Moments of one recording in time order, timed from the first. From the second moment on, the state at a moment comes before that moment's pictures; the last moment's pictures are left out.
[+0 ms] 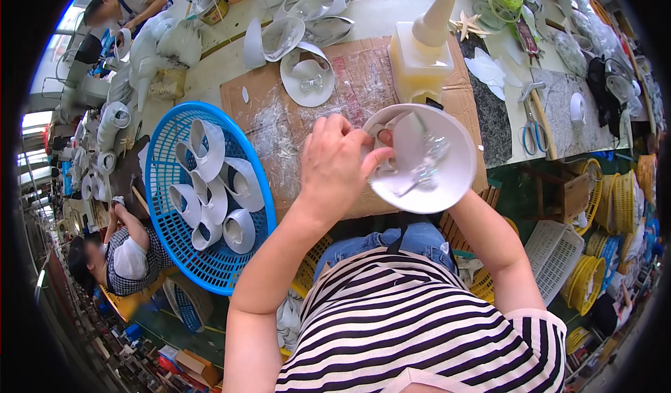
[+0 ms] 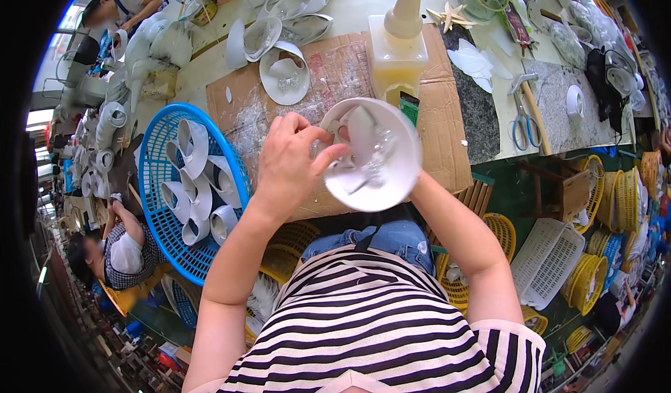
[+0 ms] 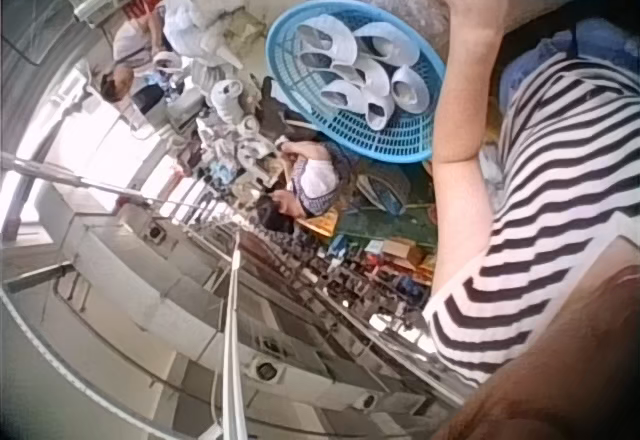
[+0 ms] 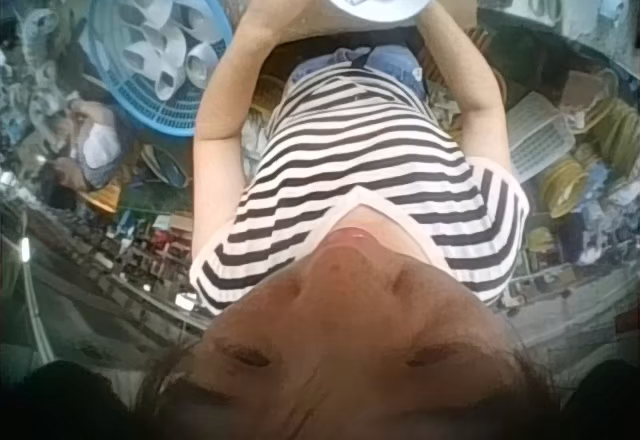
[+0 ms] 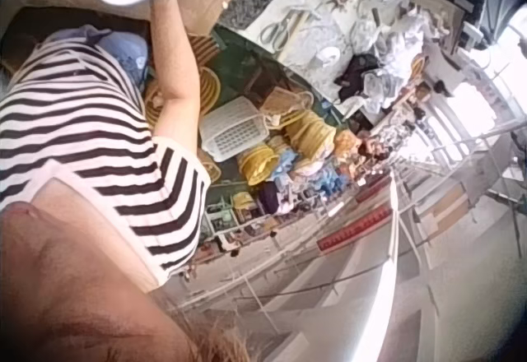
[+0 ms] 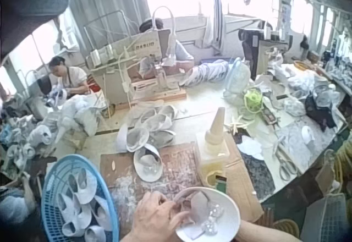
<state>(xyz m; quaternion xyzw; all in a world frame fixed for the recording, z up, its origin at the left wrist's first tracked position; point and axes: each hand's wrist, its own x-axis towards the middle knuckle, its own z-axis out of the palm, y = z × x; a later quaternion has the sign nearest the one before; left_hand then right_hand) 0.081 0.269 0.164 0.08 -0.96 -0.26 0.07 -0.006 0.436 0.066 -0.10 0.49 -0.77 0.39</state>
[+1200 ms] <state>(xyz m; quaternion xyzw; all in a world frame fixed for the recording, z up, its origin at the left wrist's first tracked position) 0.096 0.206 0.112 0.08 -0.50 -0.86 0.01 0.014 0.414 0.128 -0.28 0.78 -0.52 0.21</state>
